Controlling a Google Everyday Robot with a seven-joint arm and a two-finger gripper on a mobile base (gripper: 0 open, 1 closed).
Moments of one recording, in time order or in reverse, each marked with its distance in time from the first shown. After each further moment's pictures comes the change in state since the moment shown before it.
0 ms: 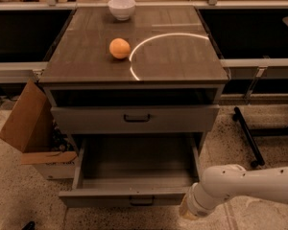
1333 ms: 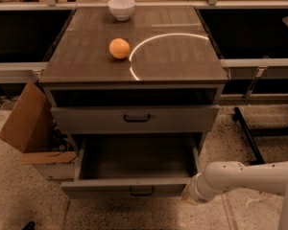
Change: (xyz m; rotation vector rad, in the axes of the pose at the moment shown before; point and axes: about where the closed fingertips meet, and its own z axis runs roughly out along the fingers) arm 0.025 -0.078 0.034 0.130 -0.034 0.040
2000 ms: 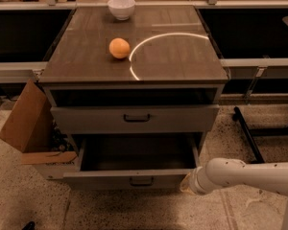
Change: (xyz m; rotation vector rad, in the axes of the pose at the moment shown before) arm -0.006 -0.040 0.005 0.088 -0.072 0.048
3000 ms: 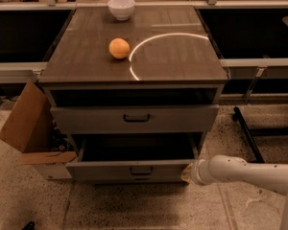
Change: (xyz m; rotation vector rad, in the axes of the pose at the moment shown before) arm 0.000 -0.055 0.016 0.125 -0.062 -0.029
